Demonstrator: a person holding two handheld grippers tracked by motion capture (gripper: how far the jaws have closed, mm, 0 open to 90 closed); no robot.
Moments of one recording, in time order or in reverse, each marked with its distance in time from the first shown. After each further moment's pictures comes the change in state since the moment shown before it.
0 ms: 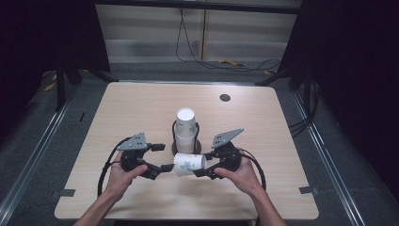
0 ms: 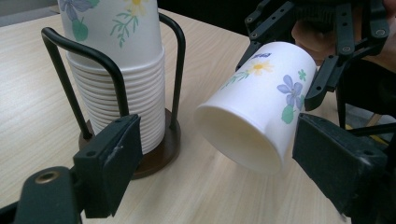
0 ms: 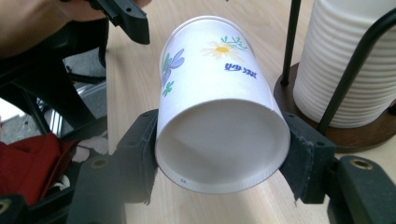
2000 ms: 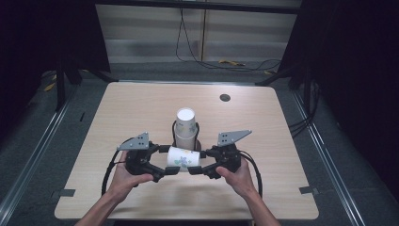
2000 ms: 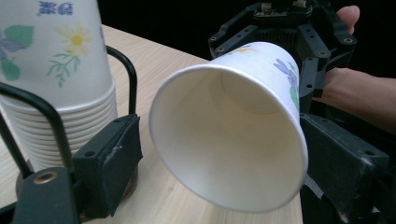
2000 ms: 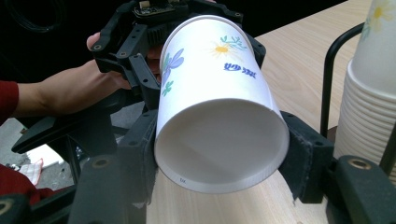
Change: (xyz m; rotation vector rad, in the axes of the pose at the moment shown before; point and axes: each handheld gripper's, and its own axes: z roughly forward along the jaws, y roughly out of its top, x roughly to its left) left arm -0.013 0.009 0.009 -0.086 -0.133 -0.021; right arm 0.008 0.001 -0.003 -0.262 0.135 0.014
